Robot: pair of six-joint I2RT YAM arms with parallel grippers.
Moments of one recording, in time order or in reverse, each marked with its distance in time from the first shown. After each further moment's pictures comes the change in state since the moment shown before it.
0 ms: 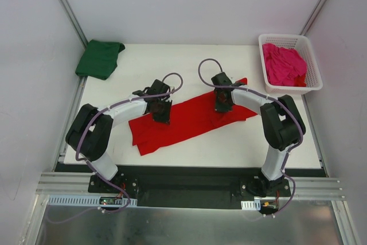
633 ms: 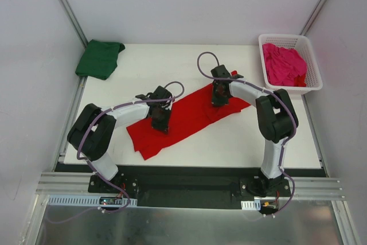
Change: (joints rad) left arm -0.028 0.014 -0.051 -0.074 -0.013 -0.015; right arm -0.037 0.114 0.155 -0.019 -0.128 -0.038
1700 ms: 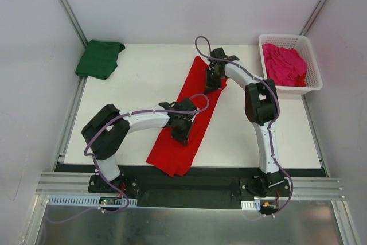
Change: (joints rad) left arm -0.294 0.098 0.111 -0.003 0.035 -0.123; right arm -0.088 0.374 0.580 -0.238 -0.320 -0.161
